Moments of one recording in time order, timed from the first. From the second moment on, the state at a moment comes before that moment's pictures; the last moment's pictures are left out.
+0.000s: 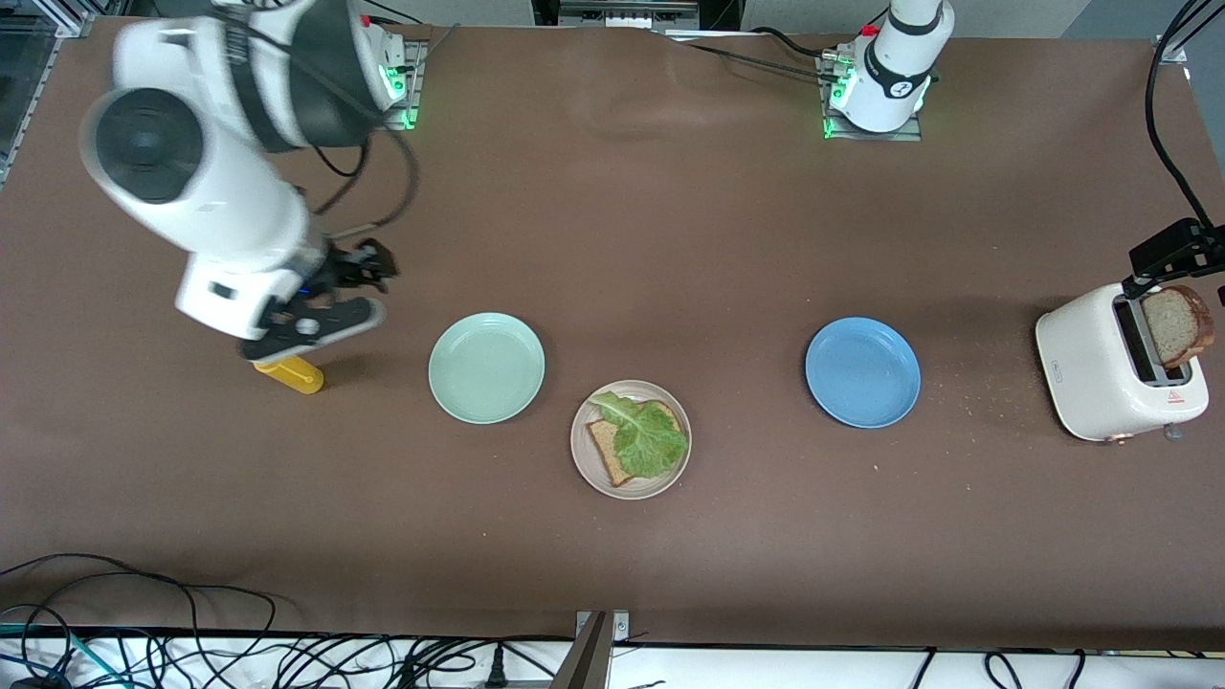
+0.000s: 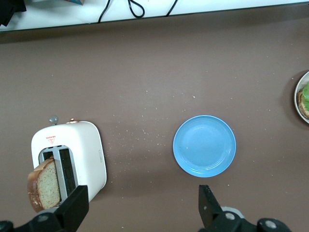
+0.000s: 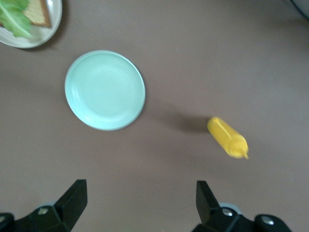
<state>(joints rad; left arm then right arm) 0.12 0.15 -0.04 -1.38 0.01 1.62 0.16 0.93 0.44 -0.84 -1.28 0.26 1.44 -0.22</state>
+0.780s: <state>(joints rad) 0.12 0.15 -0.05 -1.38 0.01 1.62 0.16 0.92 0.29 -1.22 -1.77 0.35 1.62 -1.03</state>
